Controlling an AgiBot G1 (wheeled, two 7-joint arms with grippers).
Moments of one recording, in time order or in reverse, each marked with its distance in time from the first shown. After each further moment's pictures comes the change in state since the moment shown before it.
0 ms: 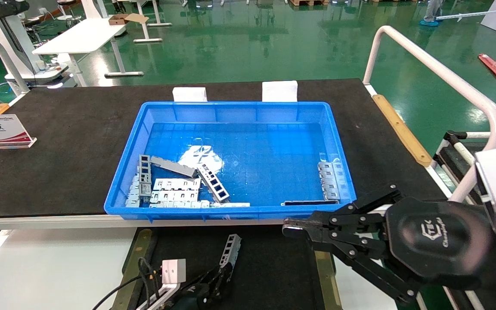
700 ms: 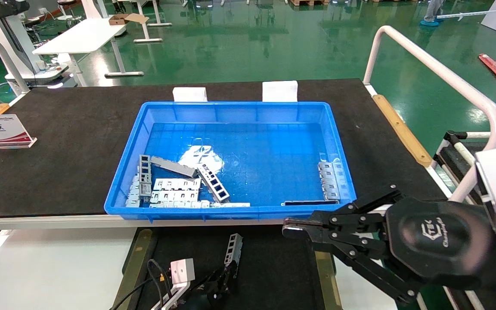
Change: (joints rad) left arm -0.013 0.141 -0.100 0.137 -0.039 -0.013 0.091; right arm 0.000 0.000 -0.001 0.000 0.001 0.001 -0.001
